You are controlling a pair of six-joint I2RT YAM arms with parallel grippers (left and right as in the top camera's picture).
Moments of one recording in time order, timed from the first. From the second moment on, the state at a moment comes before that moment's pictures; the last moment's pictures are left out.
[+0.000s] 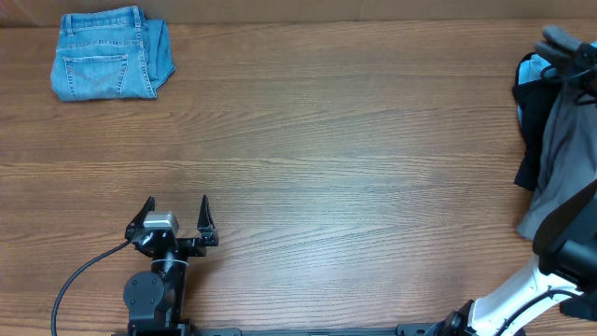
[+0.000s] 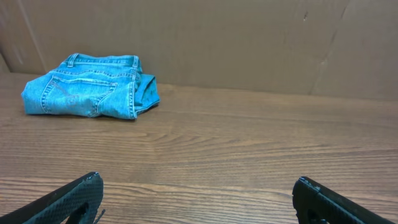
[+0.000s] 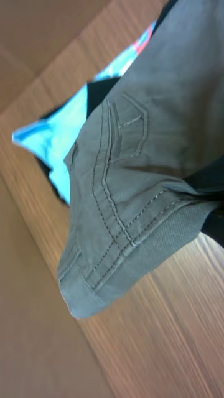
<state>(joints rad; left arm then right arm) 0.04 0.02 0.01 -0.07 0.05 -0.10 -0.49 1.99 1.82 -0.61 -0.07 0.07</state>
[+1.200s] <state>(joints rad) 0.04 0.02 0.01 -0.07 0.05 -0.10 0.66 2.18 1.82 -0.46 -0.20 0.39</state>
